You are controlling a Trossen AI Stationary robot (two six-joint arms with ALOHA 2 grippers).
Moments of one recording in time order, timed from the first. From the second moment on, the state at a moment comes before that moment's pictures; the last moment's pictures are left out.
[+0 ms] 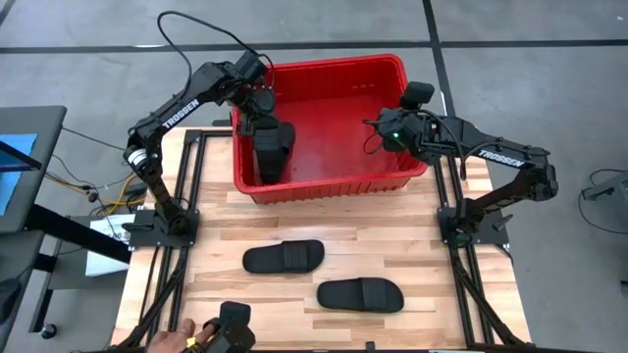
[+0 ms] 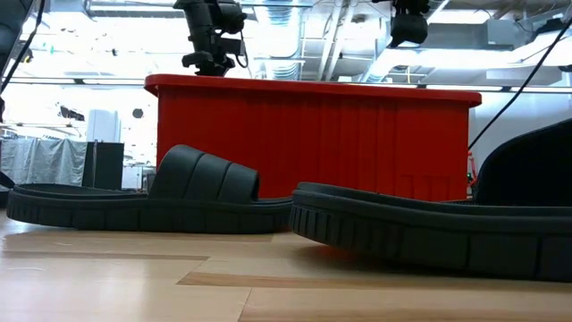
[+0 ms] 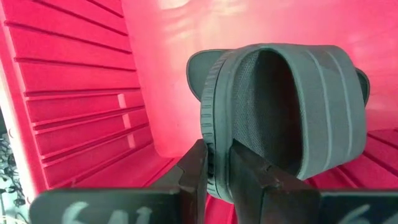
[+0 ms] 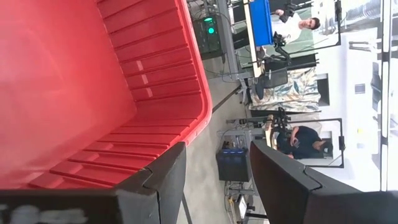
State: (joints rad) left arm 0.78 1.74 1.88 -1.24 -0.07 0.93; right arm -0.24 1.34 1.50 -0.98 1.04 -0.58
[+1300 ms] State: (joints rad) left arm 0.78 1.85 1.88 -1.19 -0.18 0.93; right arm -0.24 1.34 1.50 -0.98 1.02 -0.58
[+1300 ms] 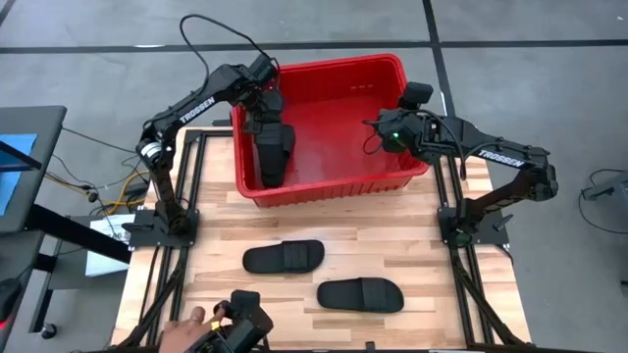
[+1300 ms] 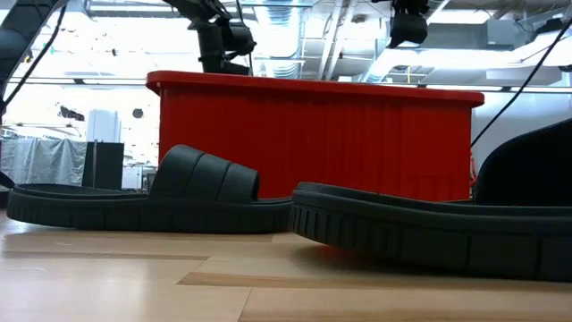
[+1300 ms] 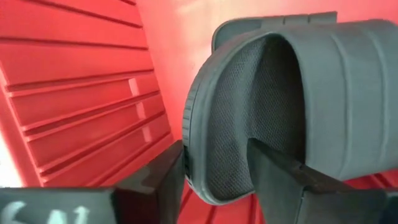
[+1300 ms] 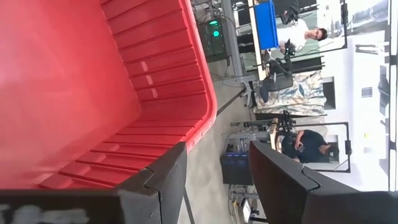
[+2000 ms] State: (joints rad) left arm 0.78 1.85 1.88 -1.15 -0.20 0.91; right arm -0.24 1.34 1.50 -0.98 1.01 -0.58
